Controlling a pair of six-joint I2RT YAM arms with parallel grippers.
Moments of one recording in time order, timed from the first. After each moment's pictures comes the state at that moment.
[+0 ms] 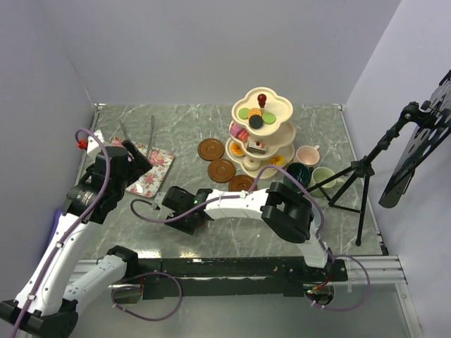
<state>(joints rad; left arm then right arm) -0.35 0.82 1.06 -0.83 -0.47 -0.81 1.22 2.05 1.48 -0.51 0.04 -0.06</state>
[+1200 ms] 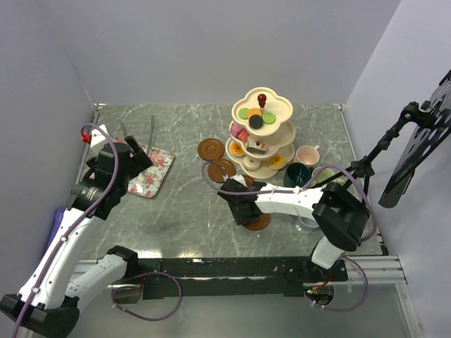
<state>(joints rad) -0.35 0.87 1.04 -0.74 -0.51 -0.69 0.97 1.63 0.94 -0.61 0.25 0.53</state>
